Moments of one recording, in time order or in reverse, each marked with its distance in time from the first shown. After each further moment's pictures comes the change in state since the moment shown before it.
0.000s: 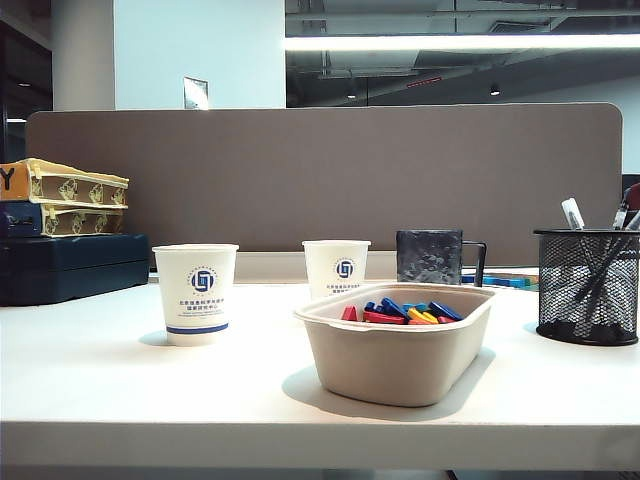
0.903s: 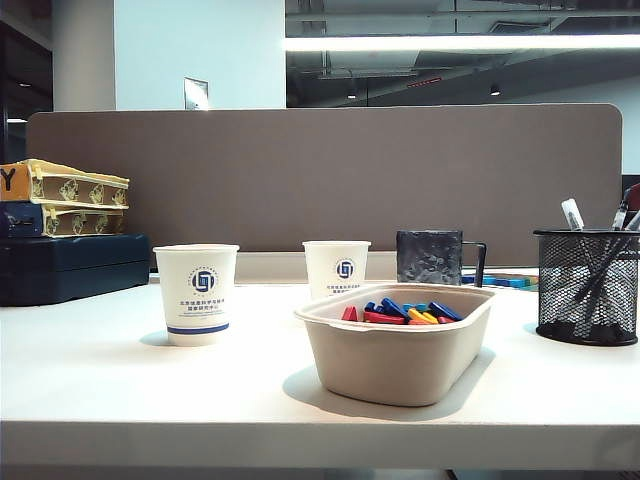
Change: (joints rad) left arm 0.000 0.000 0.000 -0.001 -0.108 0.042; right arm 0.011 0.000 0.000 0.029 -0.021 -0.038
